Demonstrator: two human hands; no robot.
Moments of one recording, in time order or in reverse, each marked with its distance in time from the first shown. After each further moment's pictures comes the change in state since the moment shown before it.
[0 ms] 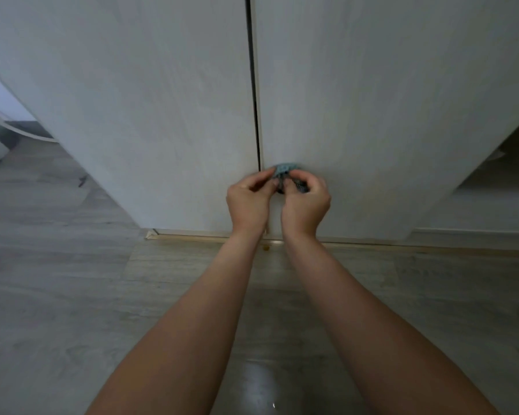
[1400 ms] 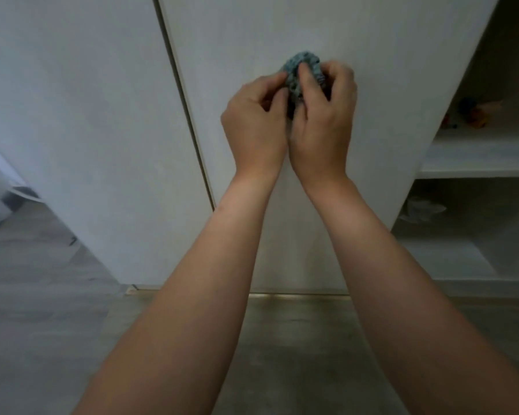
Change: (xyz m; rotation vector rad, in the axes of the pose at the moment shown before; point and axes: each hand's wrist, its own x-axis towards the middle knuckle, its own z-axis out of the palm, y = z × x) left_hand -0.009 0.236 0.138 0.140 0.091 0.722; right_hand 0.137 -0.219 -0.092 -0.194 0.118 -0.998
